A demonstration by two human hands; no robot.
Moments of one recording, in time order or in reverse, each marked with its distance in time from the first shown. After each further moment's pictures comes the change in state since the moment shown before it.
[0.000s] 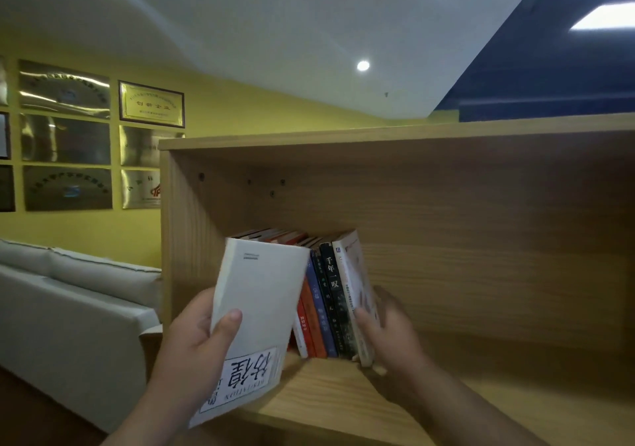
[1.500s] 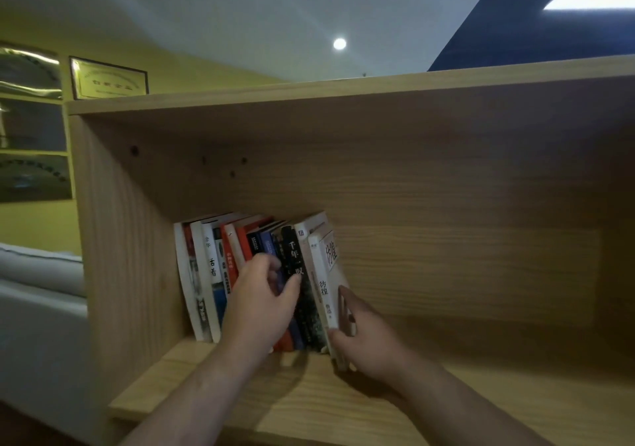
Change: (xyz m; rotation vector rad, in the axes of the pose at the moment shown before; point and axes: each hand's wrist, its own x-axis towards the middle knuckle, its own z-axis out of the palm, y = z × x) left_hand 0.058 -0.029 0.128 0.324 -0.011 0.025; right_hand 0.009 0.029 -0.014 -0.349 -0.231 0.030
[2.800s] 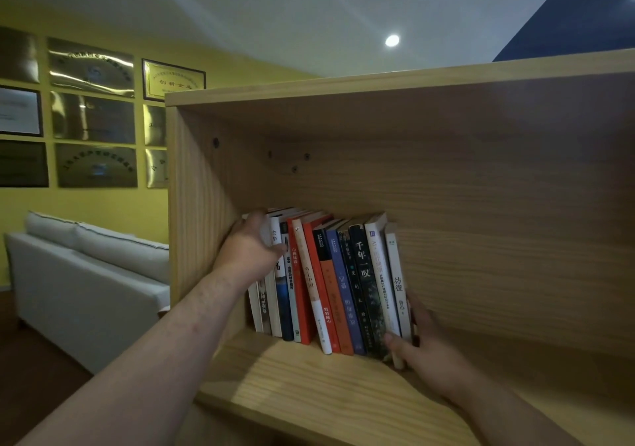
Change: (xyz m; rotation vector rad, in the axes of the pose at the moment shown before) left_hand 0.098 -0.076 -0.074 0.230 -0.027 -0.143; right_hand 0.027 0.040 0.024 0.102 0.010 0.056
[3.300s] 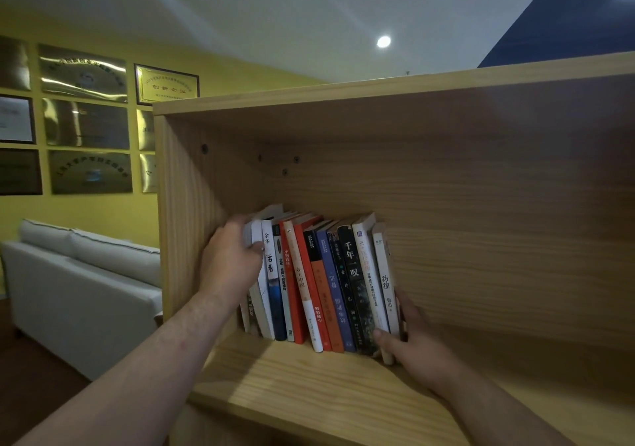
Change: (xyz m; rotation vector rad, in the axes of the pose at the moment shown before) left_hand -0.029 0.011 -0.005 -0.119 0.236 0.042; right_hand -0.002 -0.002 -0.001 0.010 0.022 0.002
